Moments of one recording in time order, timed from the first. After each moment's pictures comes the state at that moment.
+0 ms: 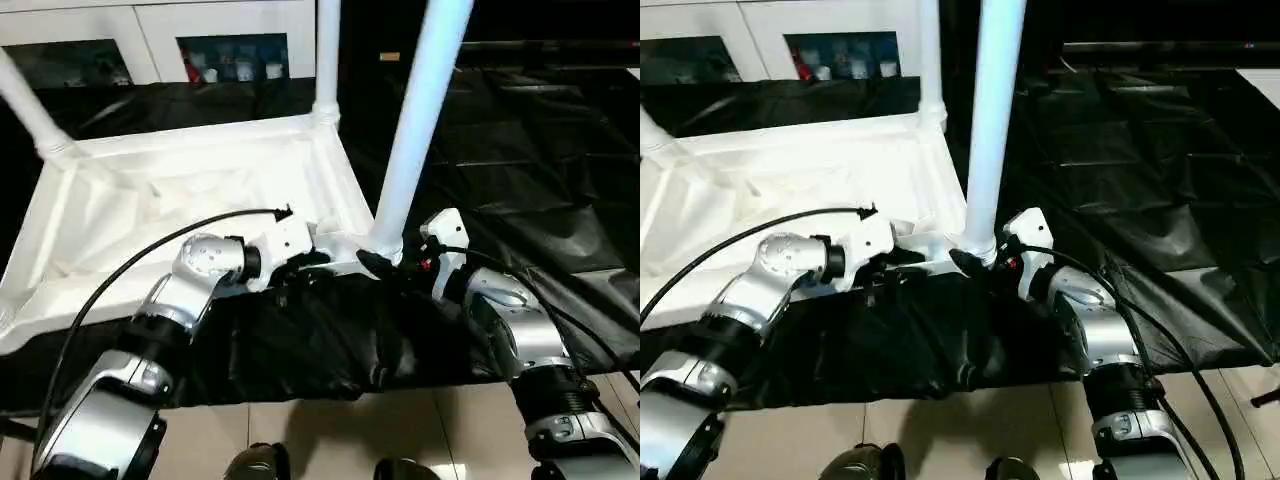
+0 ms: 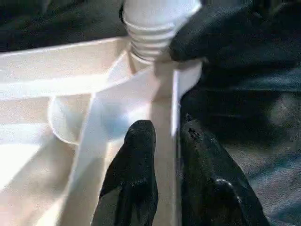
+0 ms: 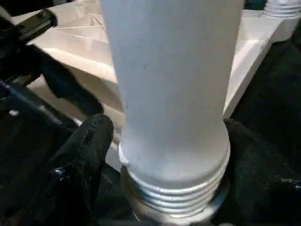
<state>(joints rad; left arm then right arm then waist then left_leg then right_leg) -0.70 0.32 -0.27 0.70 0.08 -0.10 -1.01 -0.46 -0.24 0.02 0.50 0.16 0.08 0.81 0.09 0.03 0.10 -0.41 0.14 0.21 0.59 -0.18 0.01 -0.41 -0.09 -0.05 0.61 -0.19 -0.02</state>
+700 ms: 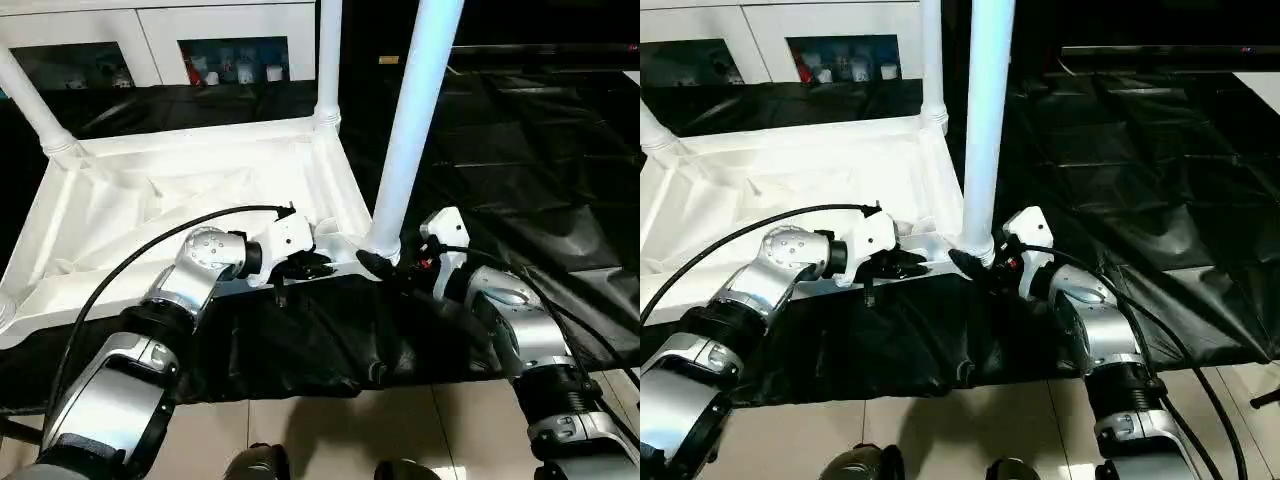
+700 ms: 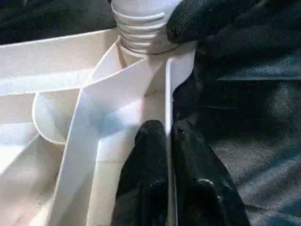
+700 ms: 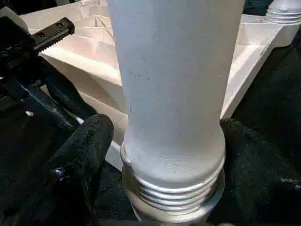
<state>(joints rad) -0.76 0.31 -0.28 0.85 0.08 -0.18 -1.07 -0.46 -0.25 0.03 0.49 0.16 0.08 0.82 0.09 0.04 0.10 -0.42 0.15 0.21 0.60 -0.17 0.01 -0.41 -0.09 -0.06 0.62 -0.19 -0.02</state>
